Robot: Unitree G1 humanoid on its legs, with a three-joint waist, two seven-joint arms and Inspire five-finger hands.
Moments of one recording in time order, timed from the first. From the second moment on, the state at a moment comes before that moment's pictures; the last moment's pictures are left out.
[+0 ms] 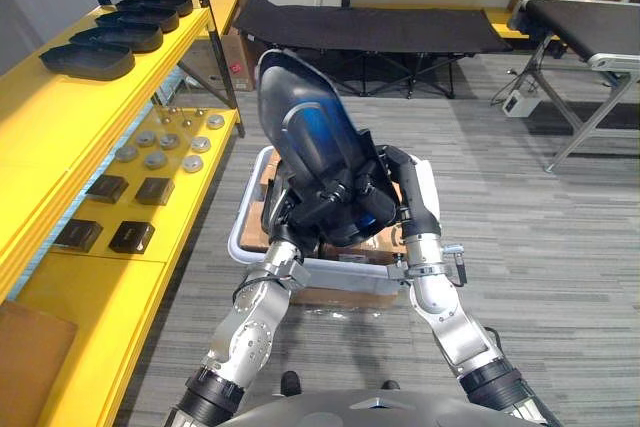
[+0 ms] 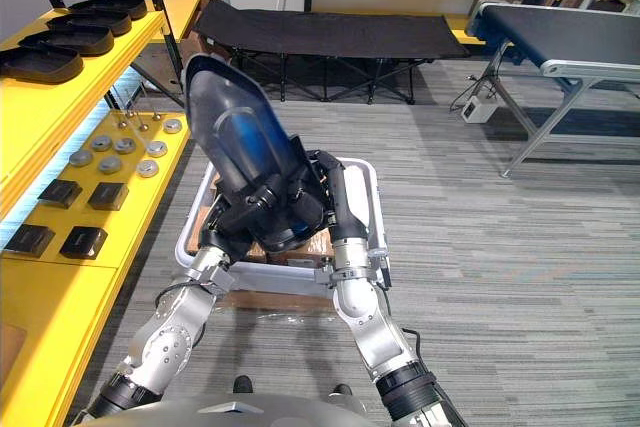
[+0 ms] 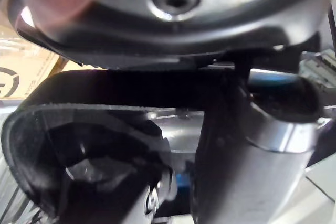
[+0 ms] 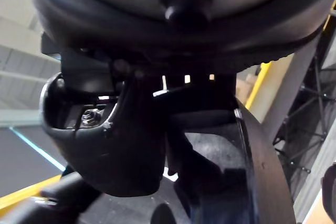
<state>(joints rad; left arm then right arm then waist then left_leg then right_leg) 0.04 0.13 -0.37 -0.04 -0.83 -0.05 0.12 -0.01 -0.19 0.37 0.04 -0.36 -0.25 -0.41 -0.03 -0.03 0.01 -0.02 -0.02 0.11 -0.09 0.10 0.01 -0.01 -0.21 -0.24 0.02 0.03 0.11</state>
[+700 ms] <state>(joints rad) 0.04 0.08 -0.40 -0.04 -0.70 -0.20 0.31 0.04 -0.12 0.43 0.03 -0.33 -0.27 -0.44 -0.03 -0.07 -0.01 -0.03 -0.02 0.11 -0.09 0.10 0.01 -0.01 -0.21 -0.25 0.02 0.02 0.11</state>
